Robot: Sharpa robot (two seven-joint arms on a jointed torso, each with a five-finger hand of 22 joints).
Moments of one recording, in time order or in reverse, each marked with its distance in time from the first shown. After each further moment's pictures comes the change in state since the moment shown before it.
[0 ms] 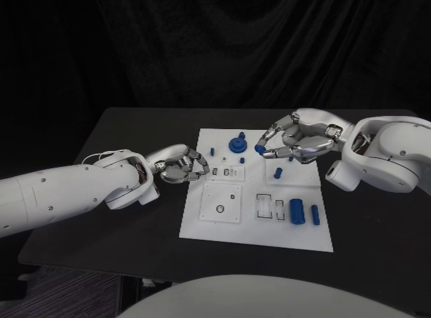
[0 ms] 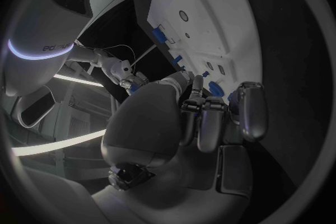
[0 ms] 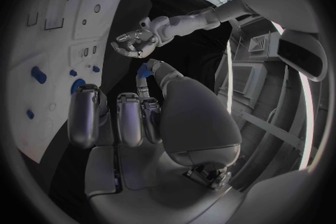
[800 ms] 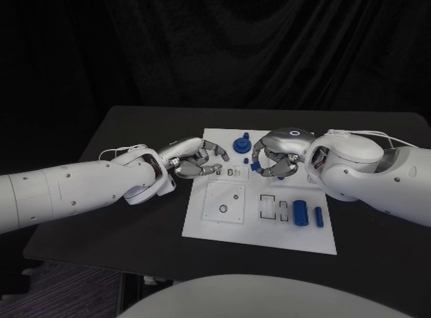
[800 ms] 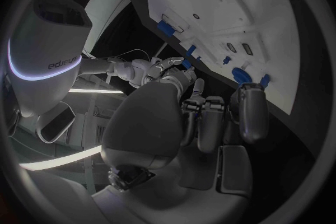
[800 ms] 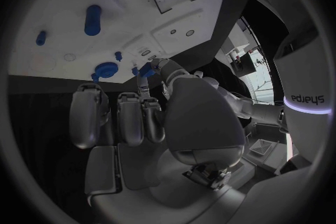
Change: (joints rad) left arm 0.000 0.069 0.000 -0.039 -0.074 -0.134 0.151; left_hand 0.032 -0.032 0.039 0.028 0.023 -0.051 -0.009 -0.098 -0.063 0.004 -0.004 -0.001 -0.001 0.000 0.000 0.000 0.000 0.000 0.004 -0.004 0.014 0.000; right arm -0.100 0.206 0.000 -0.135 -0.870 -0.107 -0.208; right_hand -0.054 -0.060 0.001 0.029 0.174 -0.004 -0.004 0.078 0.000 0.000 0.000 0.000 0.000 0.000 0.000 0.000 0.000 0.000 0.000 0.000 -0.002 0.000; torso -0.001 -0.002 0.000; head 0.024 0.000
